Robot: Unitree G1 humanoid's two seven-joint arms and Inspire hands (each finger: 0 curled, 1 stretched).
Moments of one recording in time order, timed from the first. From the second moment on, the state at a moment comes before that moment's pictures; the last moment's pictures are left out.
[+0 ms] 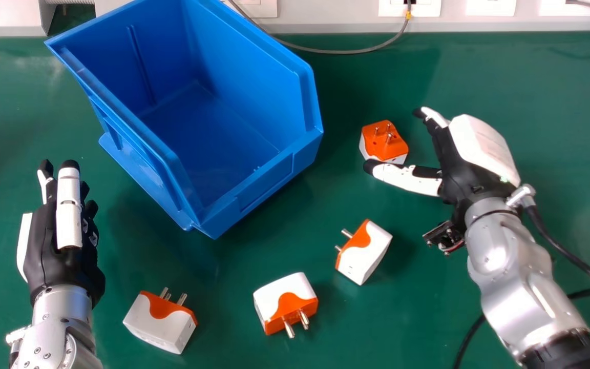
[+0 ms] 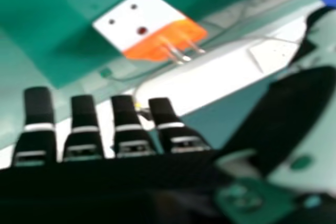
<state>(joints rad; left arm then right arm) 0.03 0.10 0.34 0.05 -0.28 0.10 0.00 -0.43 -0.24 0.28 0.43 -0.64 0.32 -0.08</state>
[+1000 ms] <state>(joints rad) 0.02 0.10 0.33 0.07 -0.26 0.10 0.00 -0.82 -0.12 0.51 1.00 -0.69 0.47 -0.11</state>
